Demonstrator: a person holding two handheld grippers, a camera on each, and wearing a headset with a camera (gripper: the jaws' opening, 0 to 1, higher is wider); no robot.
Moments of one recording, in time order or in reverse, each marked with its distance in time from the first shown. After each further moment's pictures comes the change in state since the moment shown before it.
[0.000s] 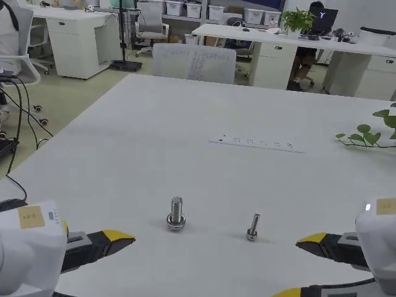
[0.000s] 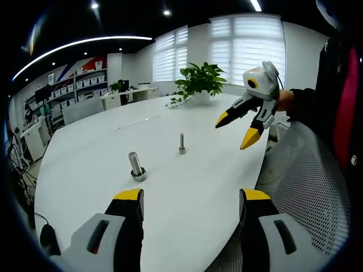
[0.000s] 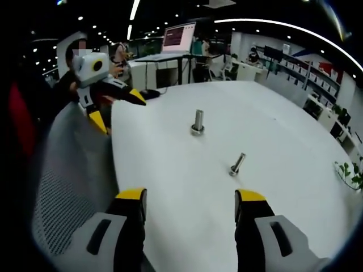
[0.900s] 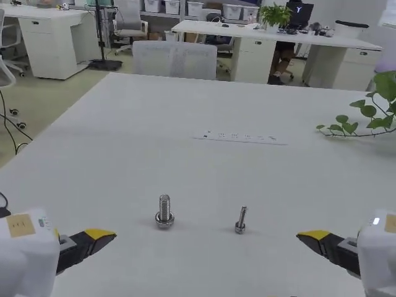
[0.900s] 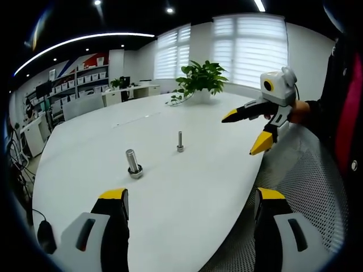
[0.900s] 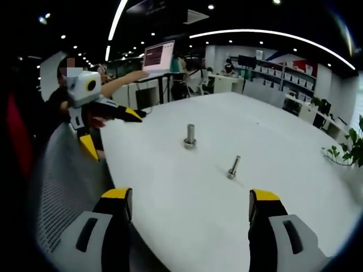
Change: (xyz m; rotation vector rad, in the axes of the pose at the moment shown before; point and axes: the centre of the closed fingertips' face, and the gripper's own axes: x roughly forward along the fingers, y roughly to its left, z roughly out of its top) left arm 0.003 -0.006 0.001 -0.020 0.018 -0.008; right arm -0.008 0.015 0.009 0.124 -0.136 -0.145
